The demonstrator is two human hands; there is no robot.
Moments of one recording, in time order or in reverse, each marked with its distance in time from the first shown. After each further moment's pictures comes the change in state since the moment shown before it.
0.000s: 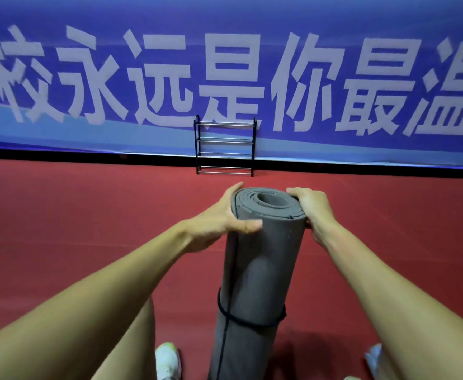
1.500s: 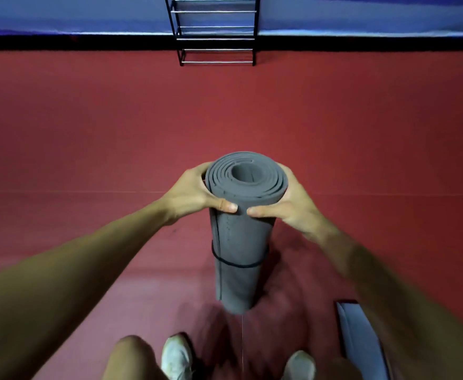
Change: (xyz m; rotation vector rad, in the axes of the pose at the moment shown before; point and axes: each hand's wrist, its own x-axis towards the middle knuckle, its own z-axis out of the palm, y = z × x) left_hand 0.213 0.056 -0.126 0.055 0.105 -0.440; right_hand 0.187 -0.052 0.042 0.016 -0.559 0.017
